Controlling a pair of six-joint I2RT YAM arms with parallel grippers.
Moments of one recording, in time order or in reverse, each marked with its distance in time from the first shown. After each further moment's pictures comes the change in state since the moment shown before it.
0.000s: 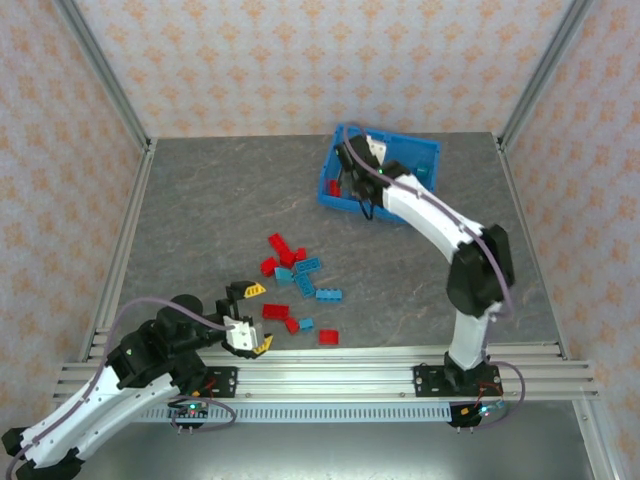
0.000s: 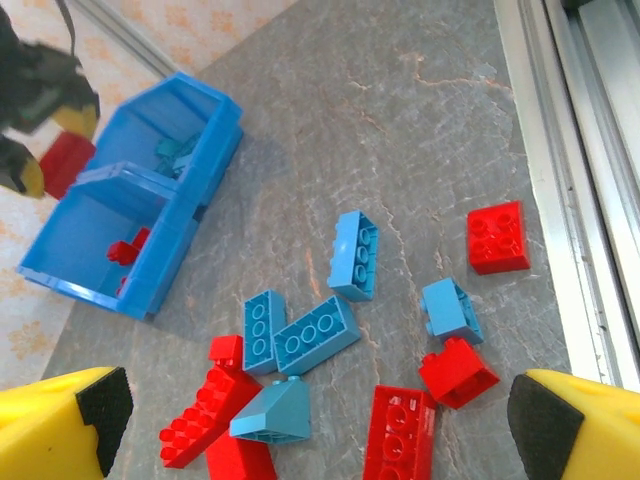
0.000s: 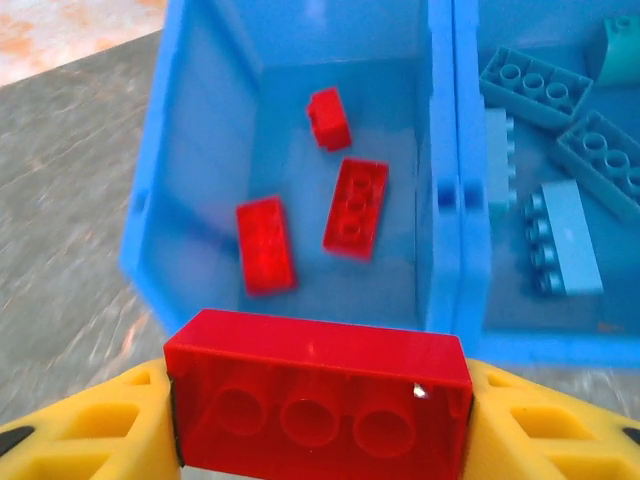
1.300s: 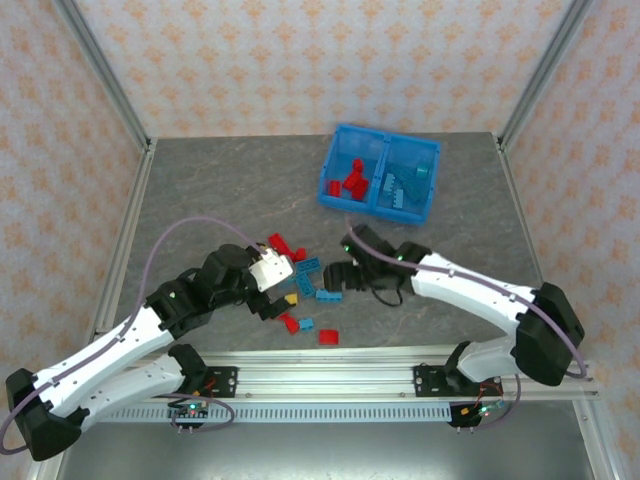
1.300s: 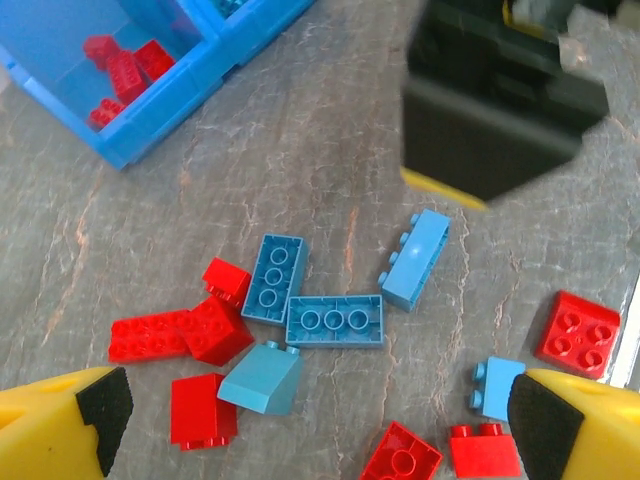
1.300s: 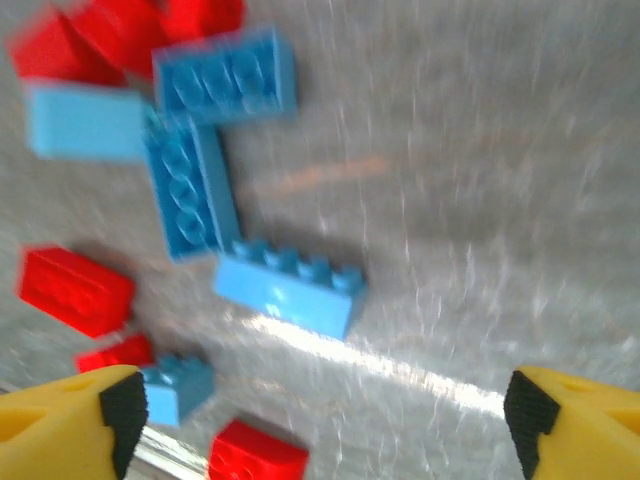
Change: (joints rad) left arm 0.031 0.627 0.300 0.090 -0.164 -0.462; right arm 0.323 -0.566 -0.816 0.054 -0.377 0.008
